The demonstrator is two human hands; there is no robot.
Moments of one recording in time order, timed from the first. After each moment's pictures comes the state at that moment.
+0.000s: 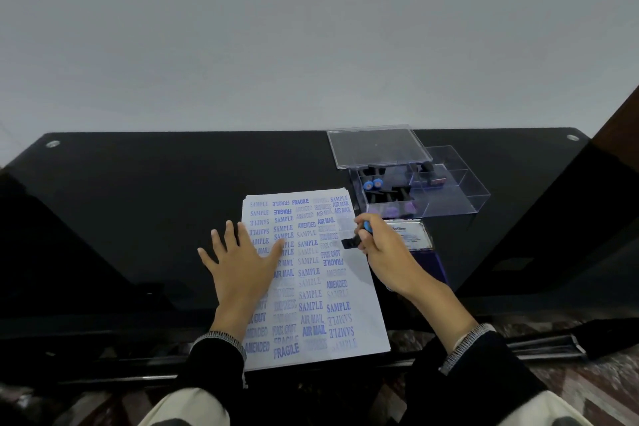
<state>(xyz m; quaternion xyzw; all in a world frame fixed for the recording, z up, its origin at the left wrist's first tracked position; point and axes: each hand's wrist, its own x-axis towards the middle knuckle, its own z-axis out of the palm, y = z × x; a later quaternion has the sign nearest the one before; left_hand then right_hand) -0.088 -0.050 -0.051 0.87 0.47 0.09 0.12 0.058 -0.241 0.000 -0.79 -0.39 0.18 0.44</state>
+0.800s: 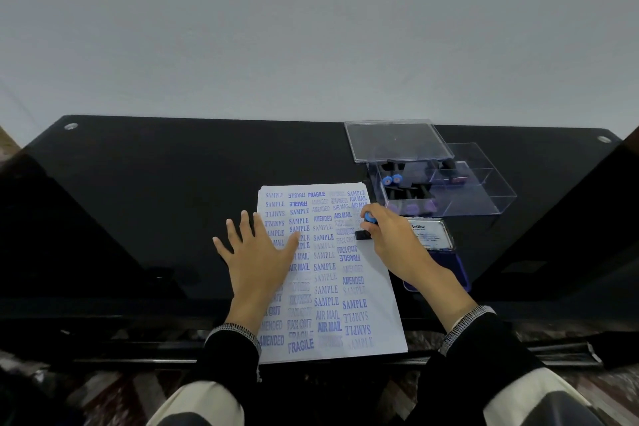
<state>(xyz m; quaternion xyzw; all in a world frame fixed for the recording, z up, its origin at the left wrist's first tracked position) -0.087 -0.050 -0.051 0.87 0.47 0.10 0.12 0.071 -0.213 -0.007 -0.84 -0.44 0.07 0.31</state>
